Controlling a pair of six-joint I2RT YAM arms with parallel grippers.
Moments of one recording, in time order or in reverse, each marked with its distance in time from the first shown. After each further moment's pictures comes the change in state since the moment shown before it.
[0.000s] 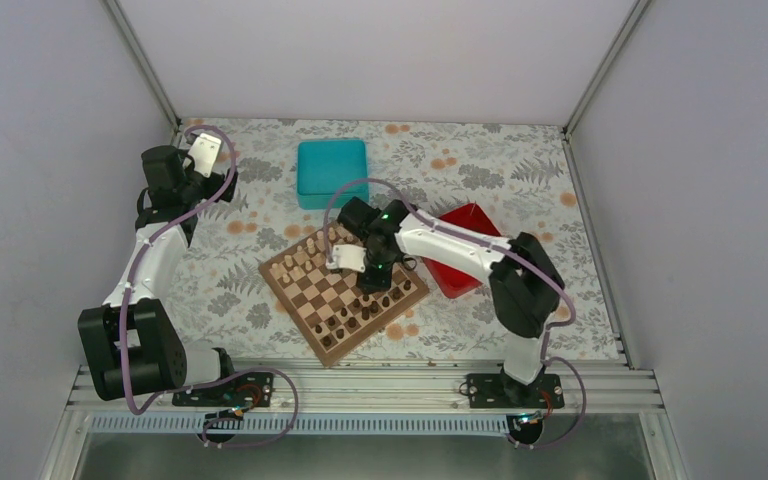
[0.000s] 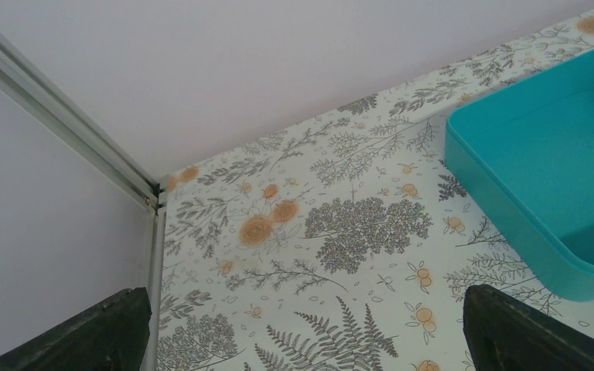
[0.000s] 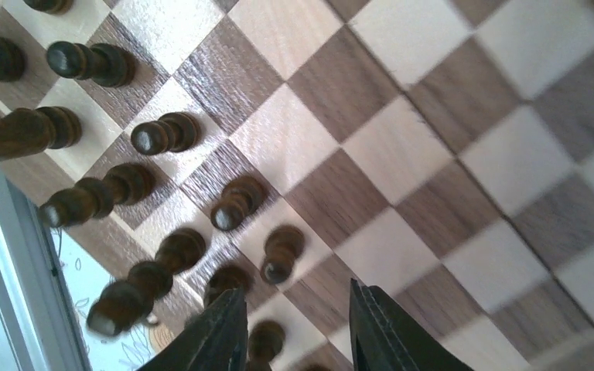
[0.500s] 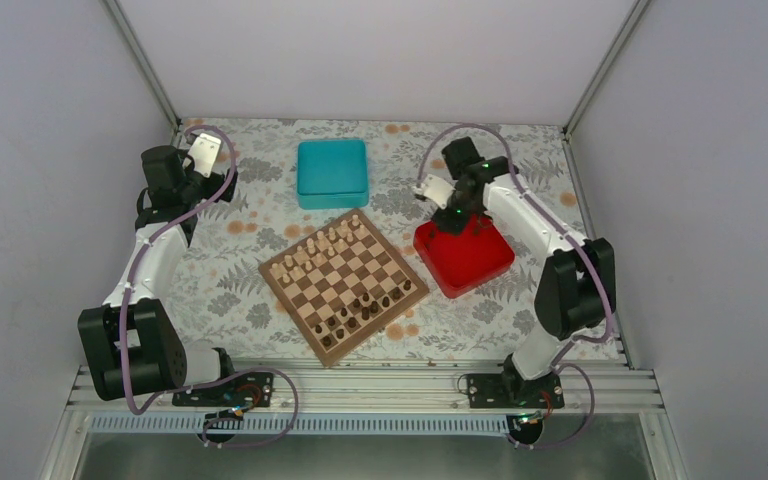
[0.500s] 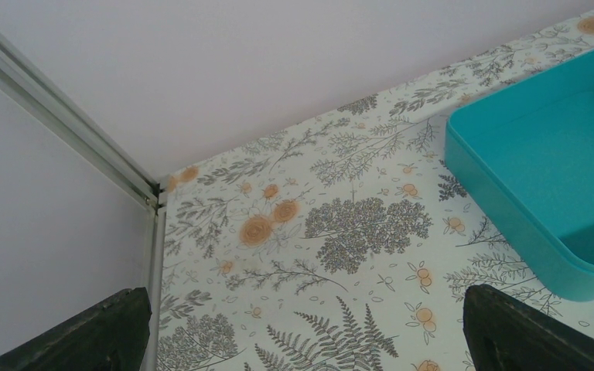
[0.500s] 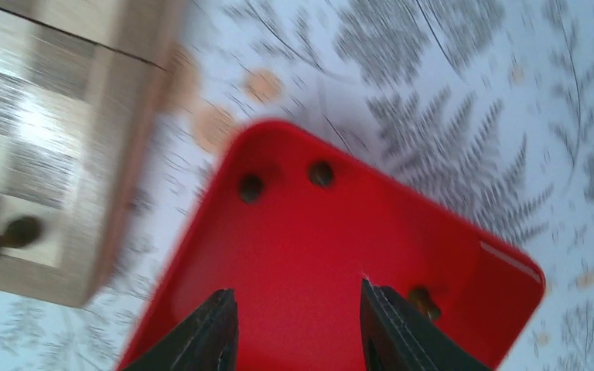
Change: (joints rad) left arm 0.002 0.000 0.000 0.000 0.001 0.000; right arm -0.484 -0.201 -0.005 -0.010 0.106 -0.046
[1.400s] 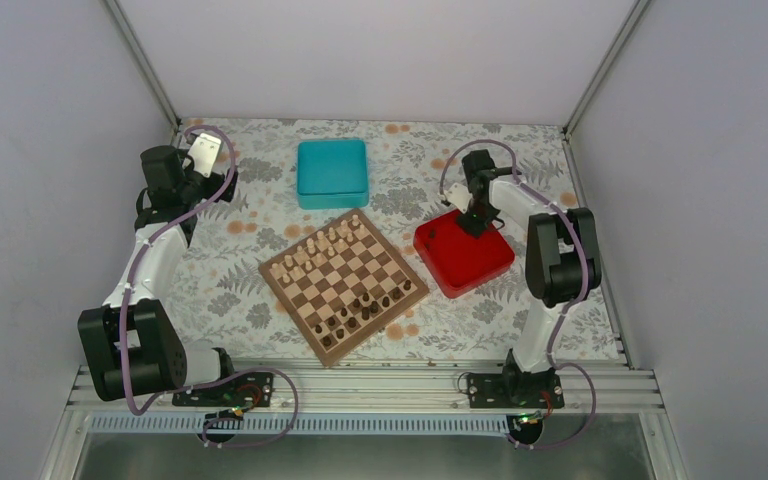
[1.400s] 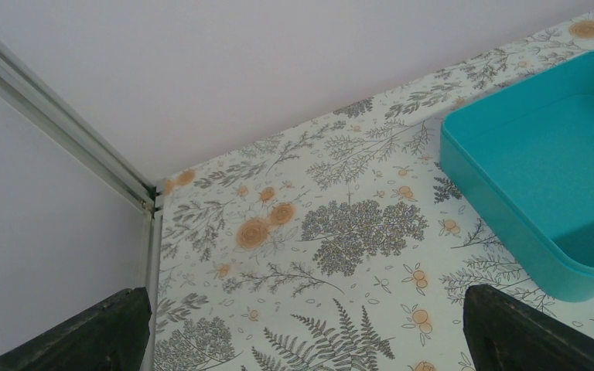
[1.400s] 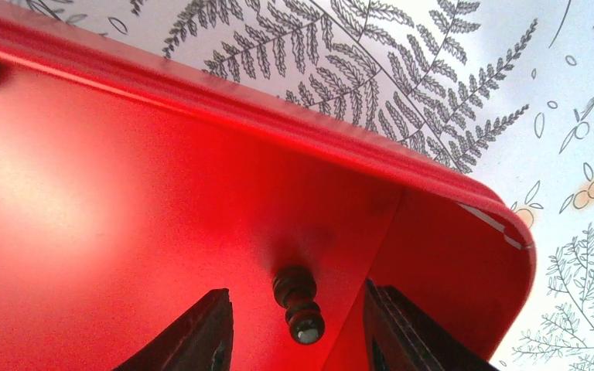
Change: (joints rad) left arm 0.002 -0.003 0.000 0.000 0.014 0.000; right arm -0.231 0.203 -0.116 0.232 0.203 -0.064
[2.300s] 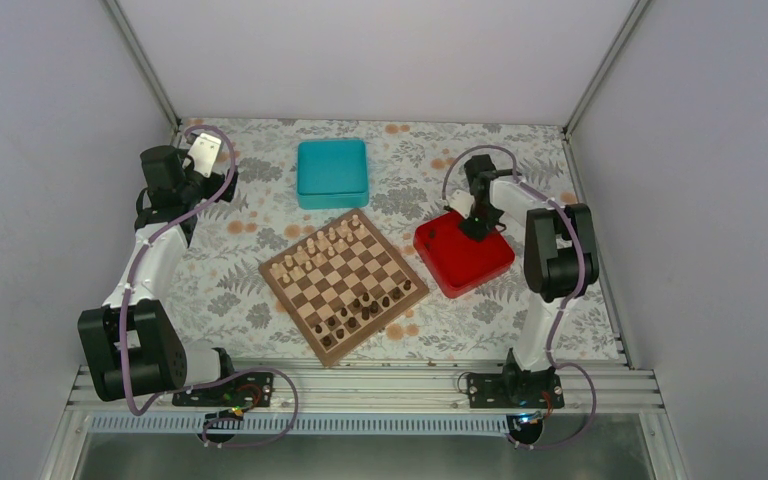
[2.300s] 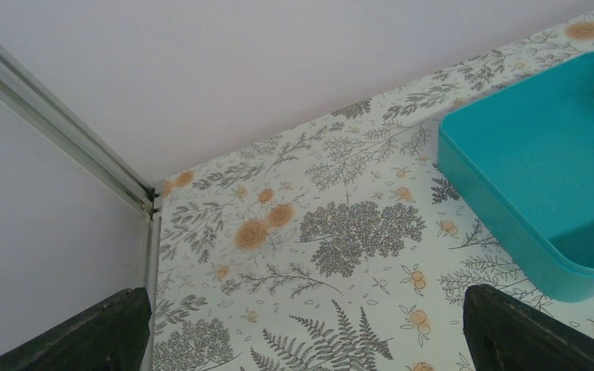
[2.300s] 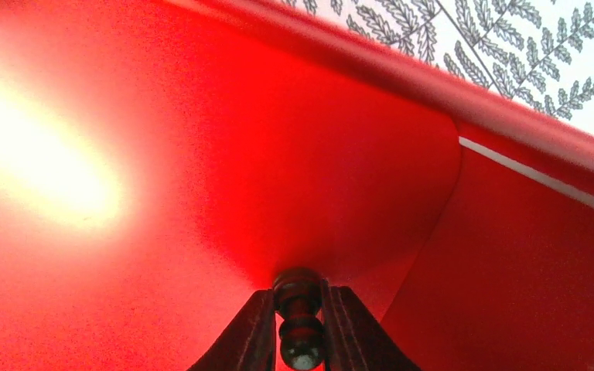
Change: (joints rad) left arm 0.000 -0.001 0.000 0.000 0.005 0.000; right arm -0.022 0.045 -0.005 -0.030 -0.022 -0.003
